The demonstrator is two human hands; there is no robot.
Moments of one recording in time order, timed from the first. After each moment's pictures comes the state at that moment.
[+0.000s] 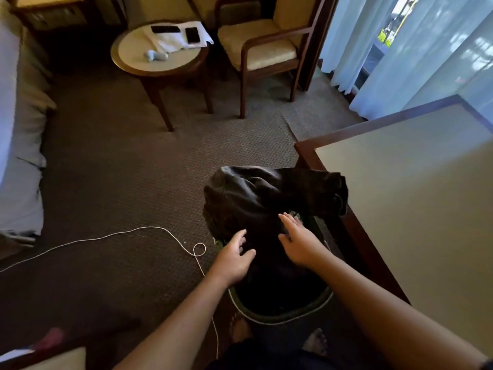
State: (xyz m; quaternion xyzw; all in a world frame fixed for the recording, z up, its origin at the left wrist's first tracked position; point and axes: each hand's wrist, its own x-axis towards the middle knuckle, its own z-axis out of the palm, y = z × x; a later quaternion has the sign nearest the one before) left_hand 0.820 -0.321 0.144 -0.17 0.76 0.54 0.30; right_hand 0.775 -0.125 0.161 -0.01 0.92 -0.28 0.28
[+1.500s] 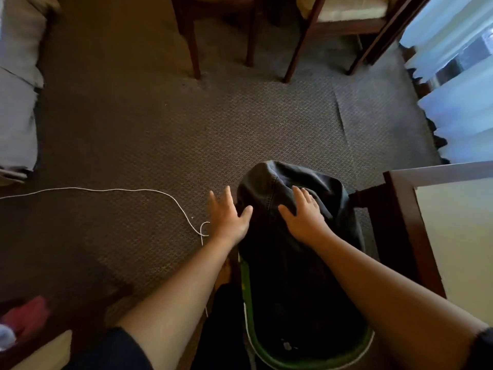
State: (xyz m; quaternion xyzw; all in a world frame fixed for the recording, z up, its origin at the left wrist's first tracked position) left_hand 0.653 -0.436 0.042 -0.30 0.84 0.40 0.23; right_hand 0.596 -0.253 0.075 0.01 0.93 -0.19 0.30
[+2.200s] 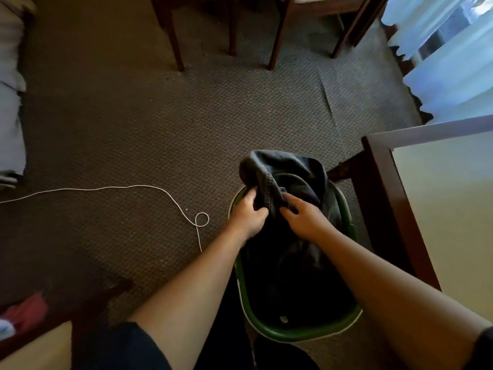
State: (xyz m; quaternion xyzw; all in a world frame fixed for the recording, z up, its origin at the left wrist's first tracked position) left_hand 0.681 -0.368 0.068 -0.23 0.76 0.53 0.28; right_hand 0.654 -0.199 0.084 0.06 0.89 -0.30 0.34
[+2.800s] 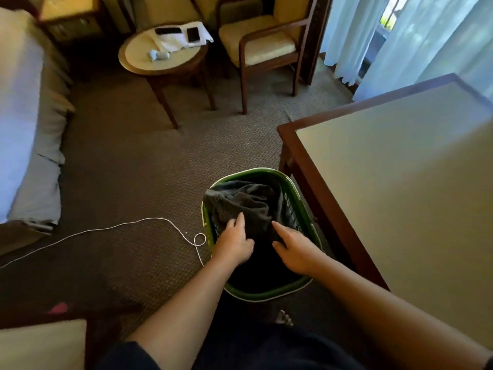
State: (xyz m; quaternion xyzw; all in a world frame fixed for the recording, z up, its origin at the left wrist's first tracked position) left_hand 0.842 -0.240 0.149 -0.12 0.92 0.26 0.28; right_hand 0.843 -0.053 0.154 -0.10 0.91 -0.26 0.32
